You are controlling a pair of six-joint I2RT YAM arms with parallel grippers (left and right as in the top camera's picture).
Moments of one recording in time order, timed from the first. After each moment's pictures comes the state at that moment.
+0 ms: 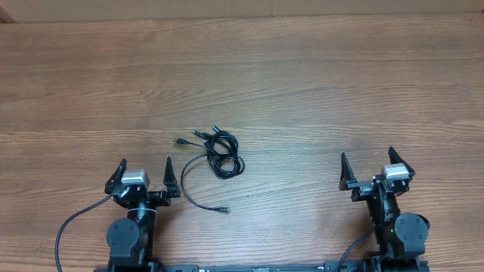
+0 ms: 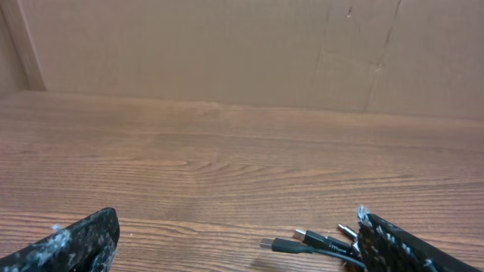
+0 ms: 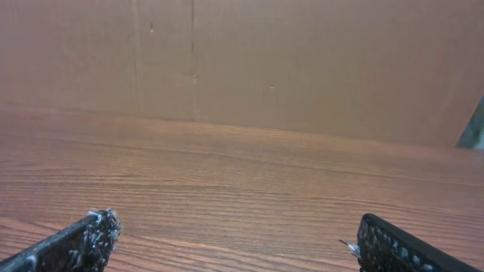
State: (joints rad) left arm -0.03 0.01 0.01 -0.08 -0.05 -0.07; right arm 0.02 0.01 0.02 -0.03 -0.08 -0.06
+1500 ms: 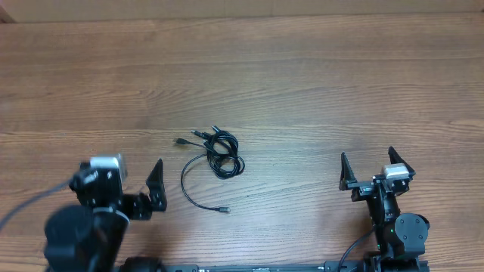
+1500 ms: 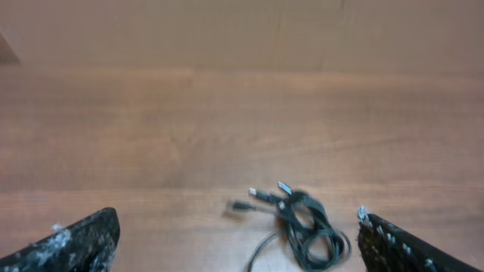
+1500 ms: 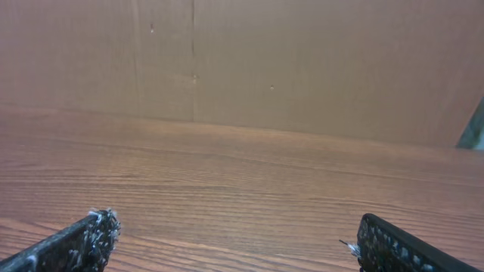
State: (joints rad) left arm -0.03 0.51 0.99 -0.90 0.07 -0.07; right arm 0.02 0.01 0.02 -0.03 -0.08 -0.06
